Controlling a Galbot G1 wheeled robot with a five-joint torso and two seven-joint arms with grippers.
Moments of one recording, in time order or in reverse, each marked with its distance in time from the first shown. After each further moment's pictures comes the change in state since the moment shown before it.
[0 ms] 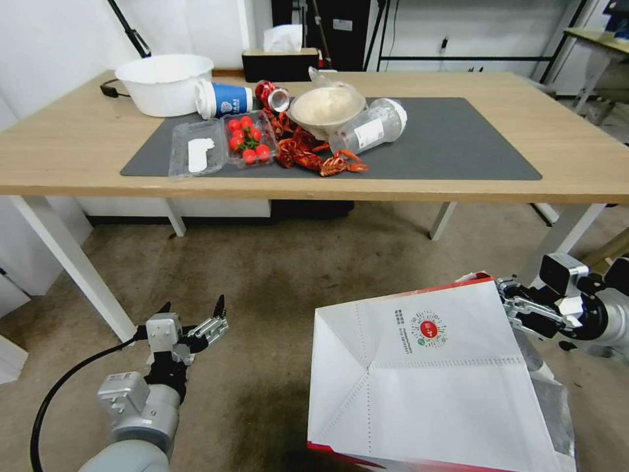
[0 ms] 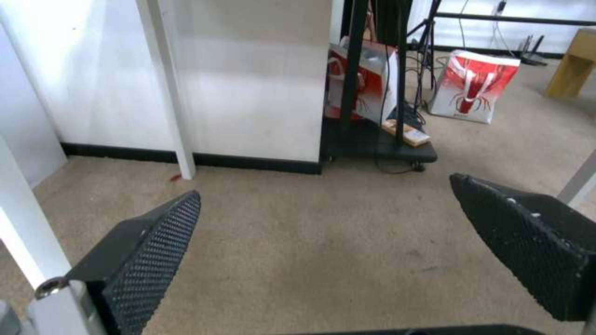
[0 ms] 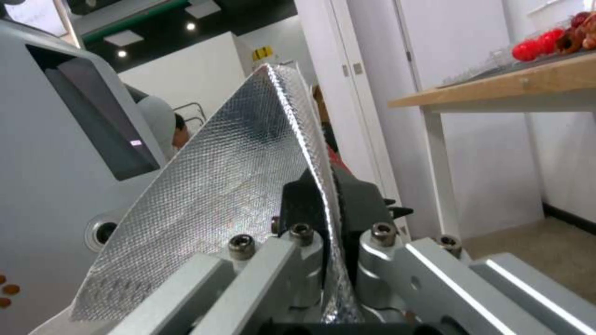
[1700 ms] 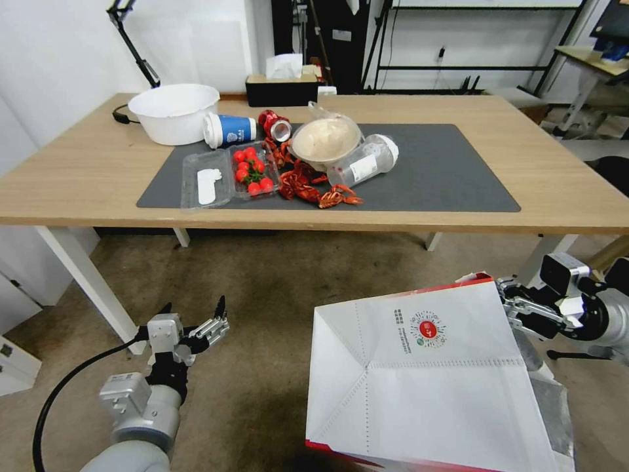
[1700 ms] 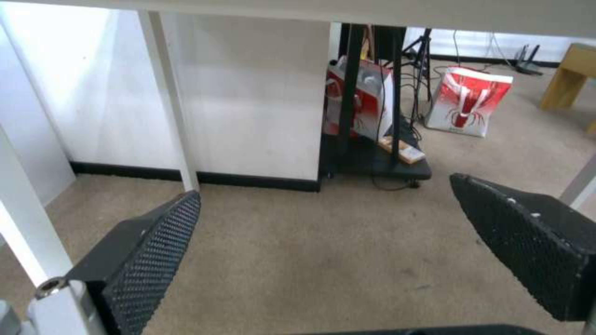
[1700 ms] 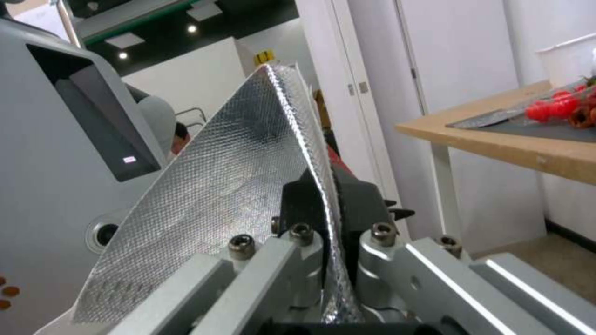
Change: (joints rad) left arm 0.001 -0.005 0.004 0.004 0.010 -0.002 0.004; right arm -0.004 0.001 0.004 0.009 0.003 0.001 0.003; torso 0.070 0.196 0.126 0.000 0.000
